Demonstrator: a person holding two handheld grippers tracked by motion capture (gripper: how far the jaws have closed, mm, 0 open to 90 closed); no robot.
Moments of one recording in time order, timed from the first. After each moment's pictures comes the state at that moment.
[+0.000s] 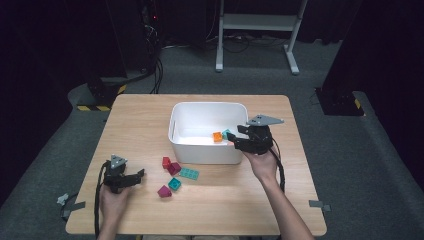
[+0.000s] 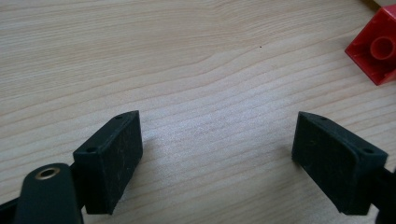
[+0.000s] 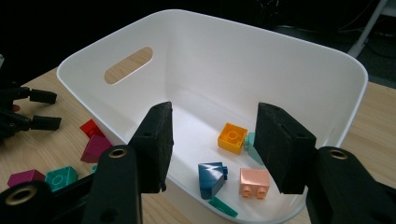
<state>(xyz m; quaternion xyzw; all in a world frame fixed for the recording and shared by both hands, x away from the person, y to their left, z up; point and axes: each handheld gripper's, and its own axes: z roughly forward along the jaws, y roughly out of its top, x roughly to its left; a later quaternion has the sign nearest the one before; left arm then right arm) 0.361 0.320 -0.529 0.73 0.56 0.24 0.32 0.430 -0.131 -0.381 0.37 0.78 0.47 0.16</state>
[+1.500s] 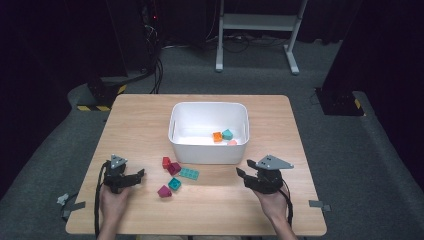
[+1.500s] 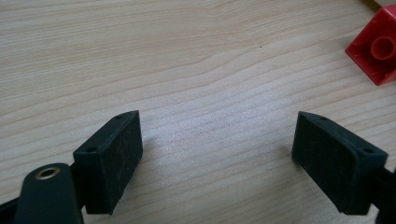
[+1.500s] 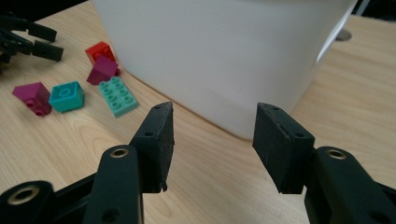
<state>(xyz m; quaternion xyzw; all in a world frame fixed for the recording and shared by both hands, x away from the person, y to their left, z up) 0.361 0.320 -0.529 0.73 0.56 0.24 0.32 0.350 -0.162 -0.448 0.37 0.79 0.45 0.18</state>
